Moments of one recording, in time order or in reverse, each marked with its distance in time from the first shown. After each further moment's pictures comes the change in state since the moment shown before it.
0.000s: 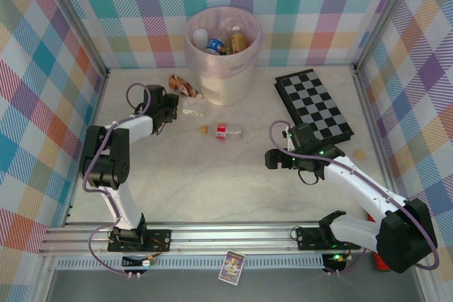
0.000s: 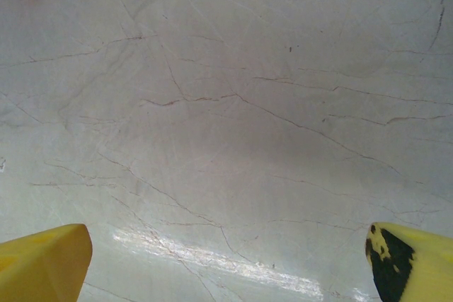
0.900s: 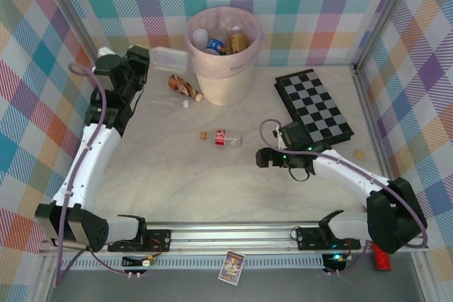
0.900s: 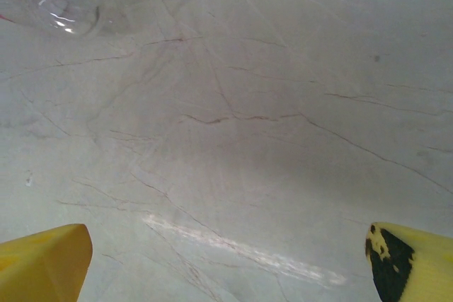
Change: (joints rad) left arm -0.040 -0.505 0.363 -0.316 -0.147 0.218; right arm 0.042 0.177 0.005 0.170 -0.089 0.056
